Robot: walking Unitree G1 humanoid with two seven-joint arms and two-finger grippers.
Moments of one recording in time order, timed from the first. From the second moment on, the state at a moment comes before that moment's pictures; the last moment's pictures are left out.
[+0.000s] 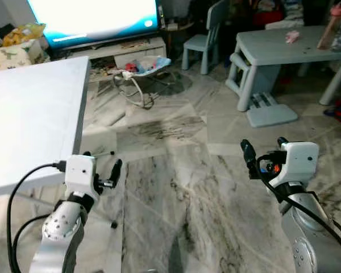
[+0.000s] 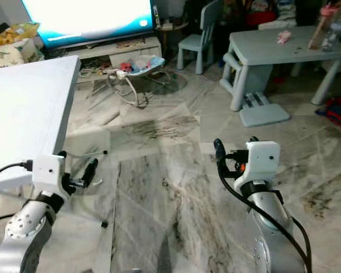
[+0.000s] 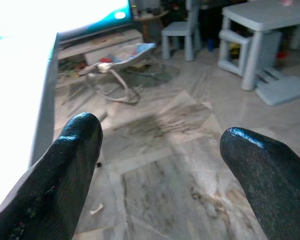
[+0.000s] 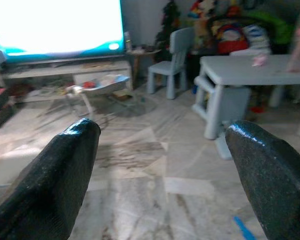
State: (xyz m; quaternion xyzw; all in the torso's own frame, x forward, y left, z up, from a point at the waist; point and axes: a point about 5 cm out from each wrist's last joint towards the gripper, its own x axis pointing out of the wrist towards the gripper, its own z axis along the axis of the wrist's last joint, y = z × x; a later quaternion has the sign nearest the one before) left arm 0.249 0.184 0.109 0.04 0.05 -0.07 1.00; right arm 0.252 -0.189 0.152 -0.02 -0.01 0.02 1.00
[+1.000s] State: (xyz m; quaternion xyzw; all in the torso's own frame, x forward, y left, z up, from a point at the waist) left arm 0.262 0.181 0.122 0.06 0.01 -0.06 1.00; right arm 0.263 -0.173 0.163 -0.03 -0.04 0.05 1.00
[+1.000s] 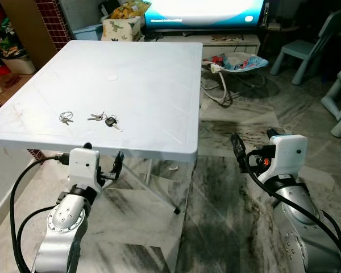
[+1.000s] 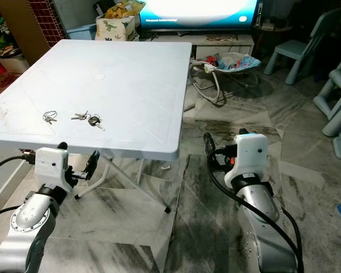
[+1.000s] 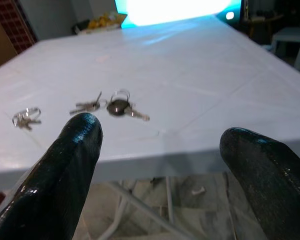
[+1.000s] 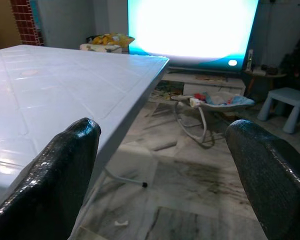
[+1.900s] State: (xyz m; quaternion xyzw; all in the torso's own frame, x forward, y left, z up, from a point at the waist) left arm 0.274 0.175 0.122 0.07 -0.01 -0.07 1.00; right arm 0.275 -0.171 0.183 -0.04 -0.08 0.05 0.99
